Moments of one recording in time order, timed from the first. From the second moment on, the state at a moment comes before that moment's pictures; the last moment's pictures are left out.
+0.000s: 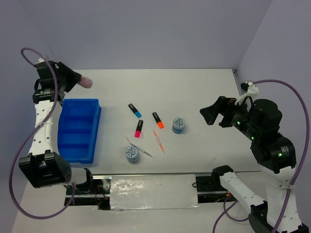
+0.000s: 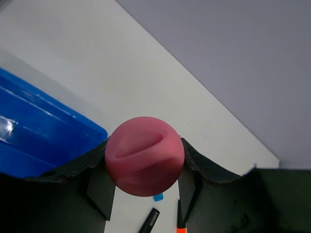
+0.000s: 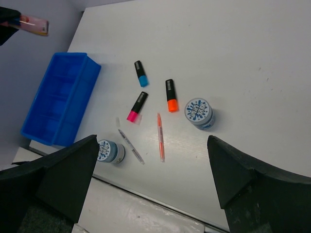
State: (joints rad) left arm 0.12 1.35 1.39 -0.46 -0.02 -0.67; right arm 0.24 0.77 1.44 -1.00 -0.17 0.38
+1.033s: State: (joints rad) left arm 0.50 1.57 1.16 -0.50 0.38 -0.82; right arm 0.24 0.82 1.40 -0.90 -0.25 0.39
